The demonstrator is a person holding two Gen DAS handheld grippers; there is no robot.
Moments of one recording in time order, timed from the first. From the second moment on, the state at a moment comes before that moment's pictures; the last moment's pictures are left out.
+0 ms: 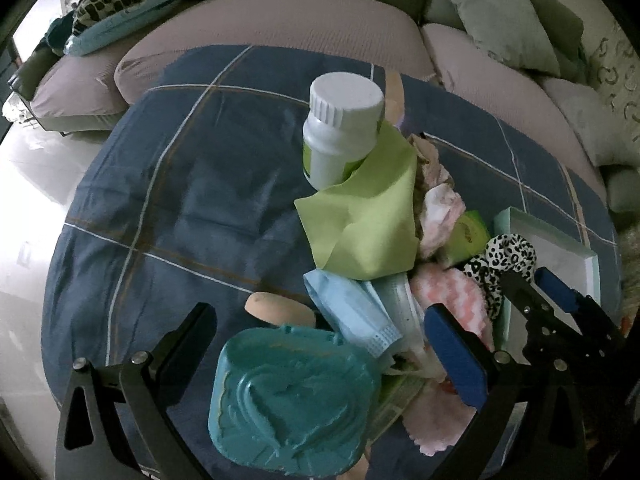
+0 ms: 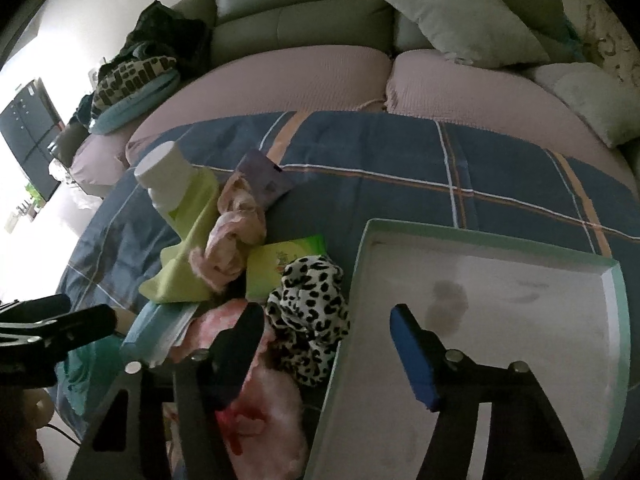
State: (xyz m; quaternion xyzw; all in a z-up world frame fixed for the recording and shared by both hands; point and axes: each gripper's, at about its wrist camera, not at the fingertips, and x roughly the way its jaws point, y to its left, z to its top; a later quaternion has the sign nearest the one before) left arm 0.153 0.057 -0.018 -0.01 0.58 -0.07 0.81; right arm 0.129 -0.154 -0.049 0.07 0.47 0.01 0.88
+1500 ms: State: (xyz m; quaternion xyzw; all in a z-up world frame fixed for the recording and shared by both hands) left arm 0.200 0.051 -0.022 -0.07 0.59 -0.07 0.80; right arm 0.115 -0.159 -0.031 0.10 0.42 0.04 0.90
